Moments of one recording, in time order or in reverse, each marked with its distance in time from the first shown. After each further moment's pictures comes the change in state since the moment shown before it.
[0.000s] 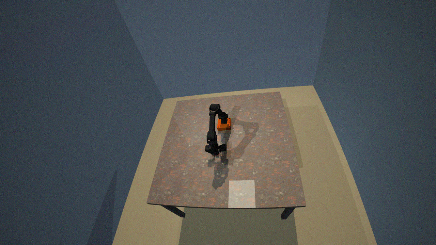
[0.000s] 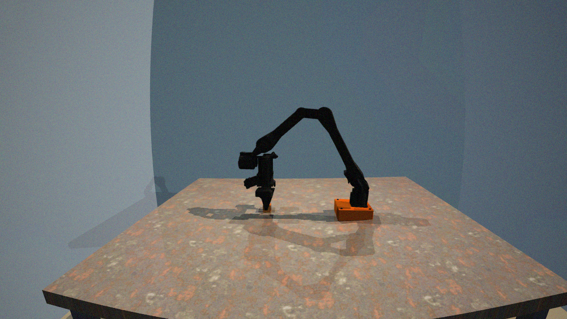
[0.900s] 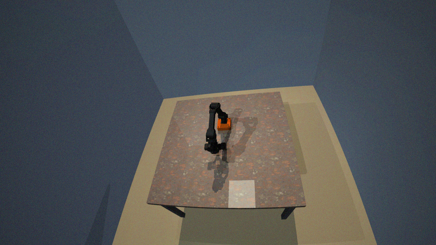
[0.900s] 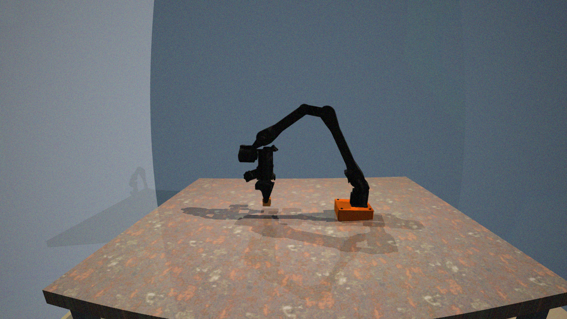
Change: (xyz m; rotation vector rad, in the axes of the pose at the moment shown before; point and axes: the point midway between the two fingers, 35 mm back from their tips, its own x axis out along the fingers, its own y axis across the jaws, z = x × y) arm -0.026 0.000 0.000 0.000 -0.003 -0.001
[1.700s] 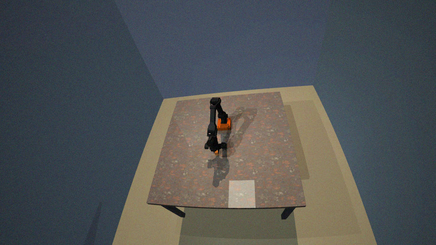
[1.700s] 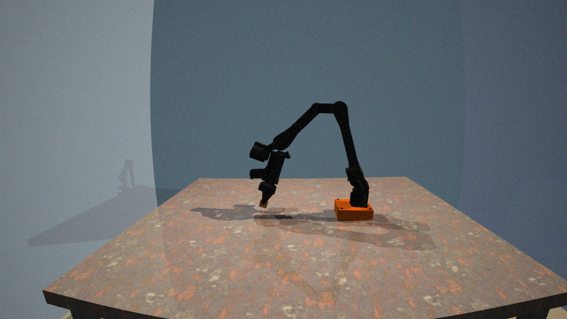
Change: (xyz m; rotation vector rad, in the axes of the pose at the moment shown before) arm 0.007 -0.002 0.002 0.013 -0.305 -0.005
